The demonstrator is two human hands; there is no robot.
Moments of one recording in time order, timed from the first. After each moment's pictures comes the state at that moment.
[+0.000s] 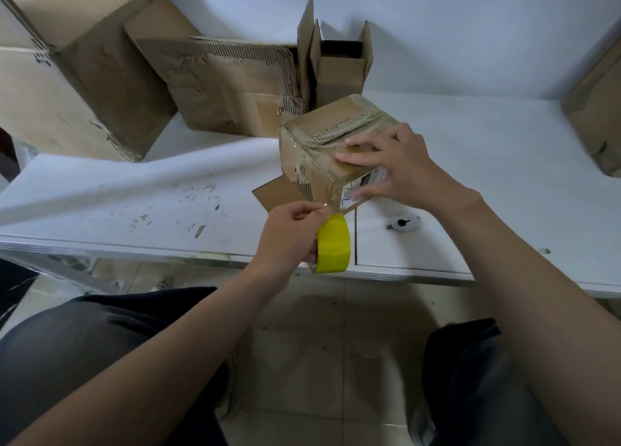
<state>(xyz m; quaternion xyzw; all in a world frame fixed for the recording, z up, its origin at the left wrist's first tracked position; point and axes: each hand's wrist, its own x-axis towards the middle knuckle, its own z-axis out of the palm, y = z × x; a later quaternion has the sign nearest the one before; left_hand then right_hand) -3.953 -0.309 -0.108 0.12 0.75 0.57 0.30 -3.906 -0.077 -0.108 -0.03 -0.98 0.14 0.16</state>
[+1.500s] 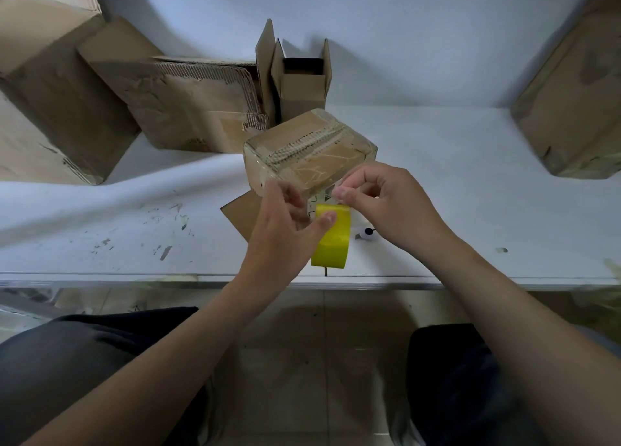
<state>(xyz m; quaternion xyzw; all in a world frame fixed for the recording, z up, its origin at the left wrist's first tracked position) -3.935 -0.282 -0.092 0.30 0.79 0.52 0.12 -3.844 -0.131 -0.061 -0.20 -0.86 0.42 0.19</state>
